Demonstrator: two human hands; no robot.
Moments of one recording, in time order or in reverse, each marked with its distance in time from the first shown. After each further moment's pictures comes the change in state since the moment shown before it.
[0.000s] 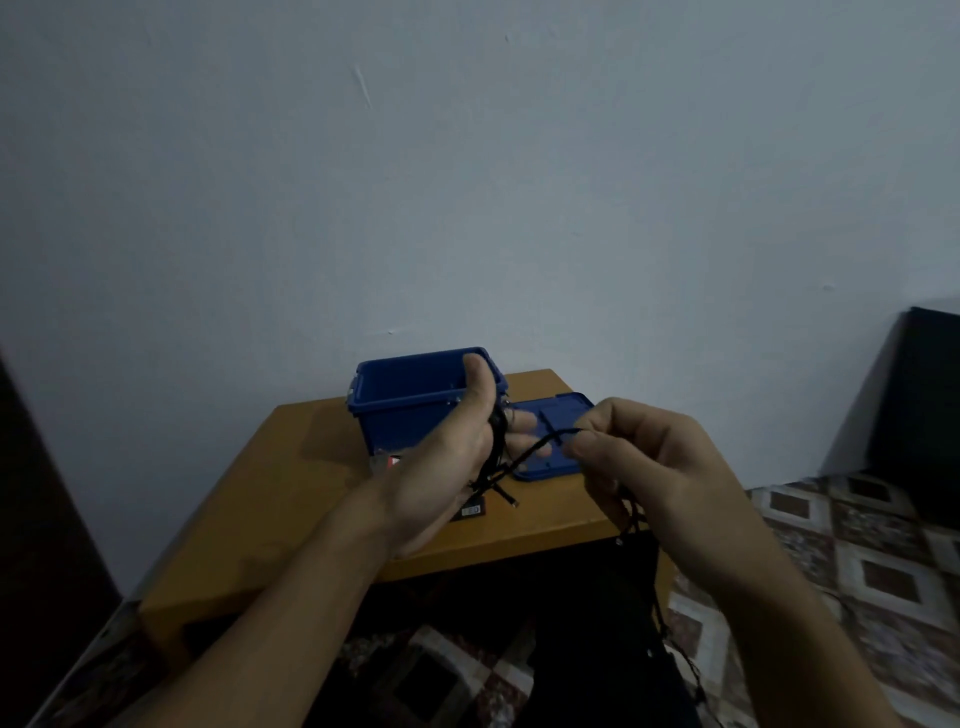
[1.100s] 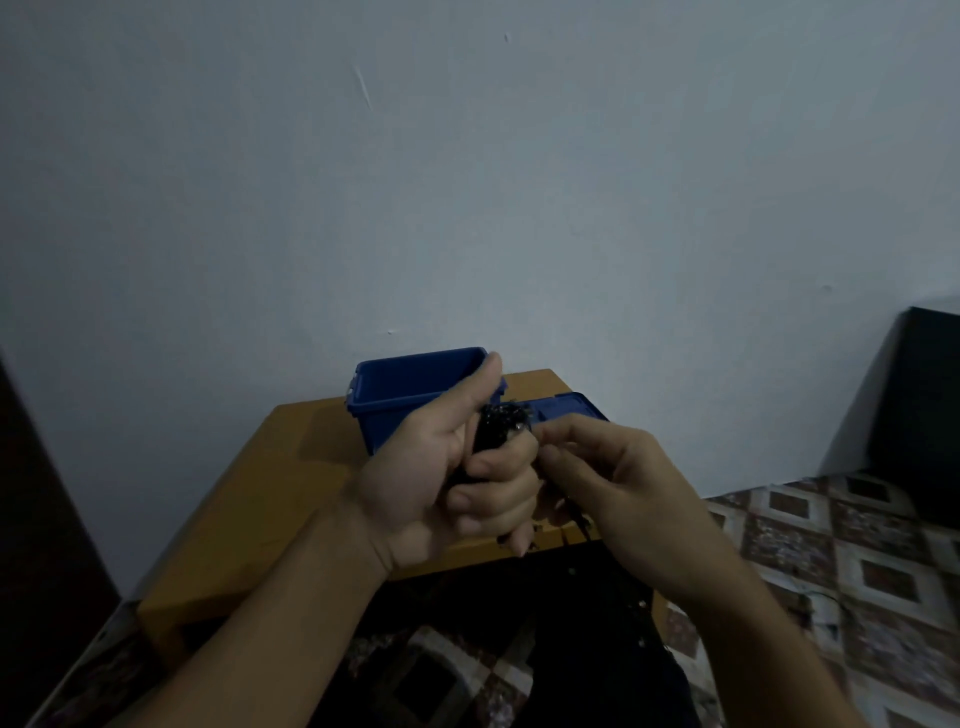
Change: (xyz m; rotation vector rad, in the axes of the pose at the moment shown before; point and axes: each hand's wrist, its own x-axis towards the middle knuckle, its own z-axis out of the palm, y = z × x) left_hand -0.010 0.005 -0.011 -0.448 -0.583 0.047; right_hand 0.004 0.017 0.013 -0.026 -0.092 0.021
